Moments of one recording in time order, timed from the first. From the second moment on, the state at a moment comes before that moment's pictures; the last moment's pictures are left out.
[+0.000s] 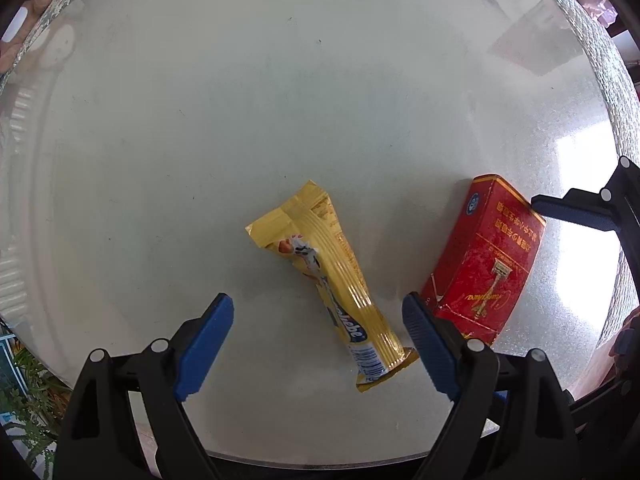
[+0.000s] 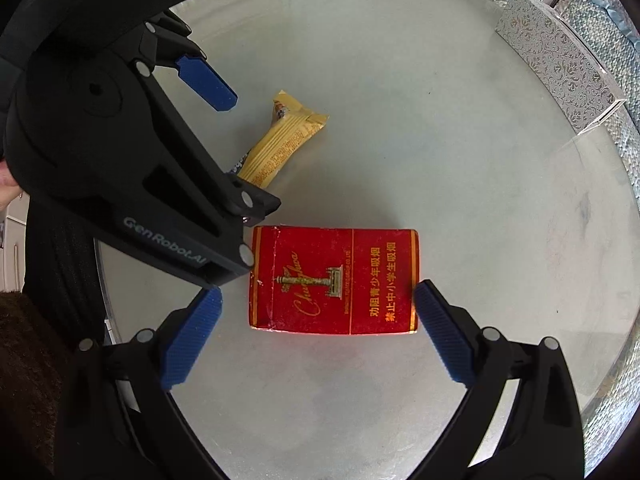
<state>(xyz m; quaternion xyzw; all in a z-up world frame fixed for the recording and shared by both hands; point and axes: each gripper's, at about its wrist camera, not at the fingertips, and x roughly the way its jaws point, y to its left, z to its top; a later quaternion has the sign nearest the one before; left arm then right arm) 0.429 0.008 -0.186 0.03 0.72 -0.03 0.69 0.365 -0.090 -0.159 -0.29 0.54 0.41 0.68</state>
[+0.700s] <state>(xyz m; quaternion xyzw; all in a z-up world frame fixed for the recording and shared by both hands) 0.429 0.018 -0.211 0.02 0.73 -0.02 0.68 0.376 -0.085 -0.179 -0.27 0.53 0.39 0.70</state>
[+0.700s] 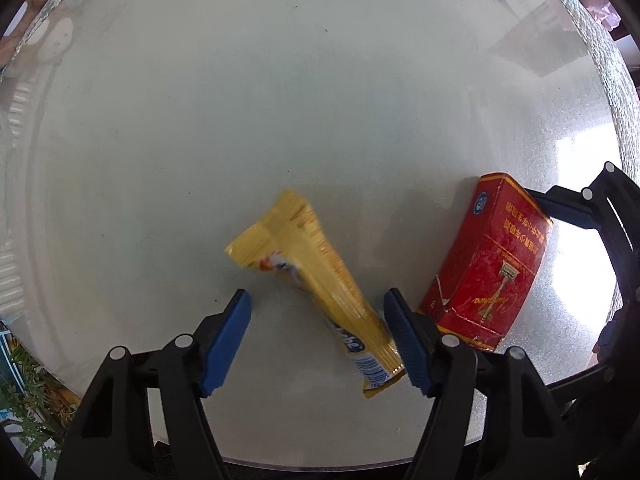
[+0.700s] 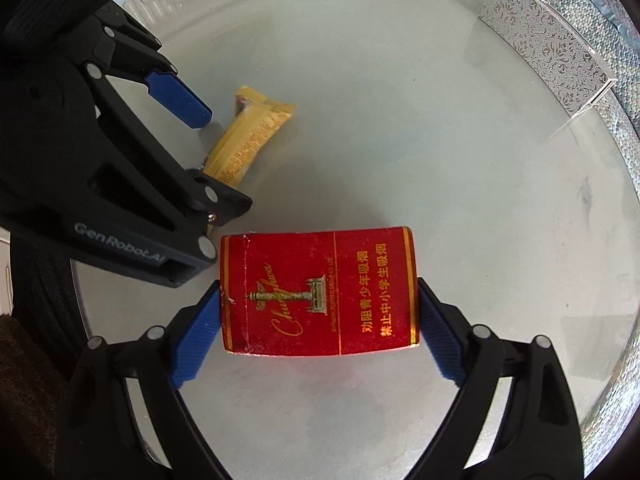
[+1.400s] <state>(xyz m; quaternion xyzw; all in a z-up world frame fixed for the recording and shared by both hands) 0.391 0.029 -0.186 0.02 0.71 -0.05 0.70 0.350 -0.112 -0.142 -0.18 0.53 0.25 0.79</state>
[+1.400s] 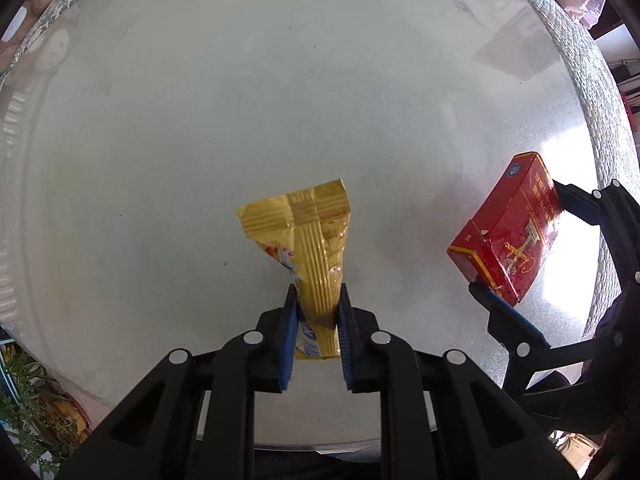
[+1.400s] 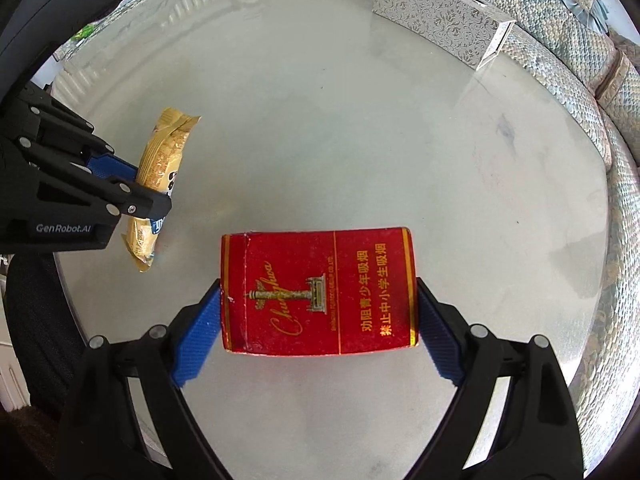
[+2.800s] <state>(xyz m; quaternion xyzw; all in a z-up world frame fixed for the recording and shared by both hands) 0.143 -0.023 -0.143 0.07 0.63 -0.17 0.75 0.094 -0.139 -0.107 -0.17 0.49 0.21 0.82</state>
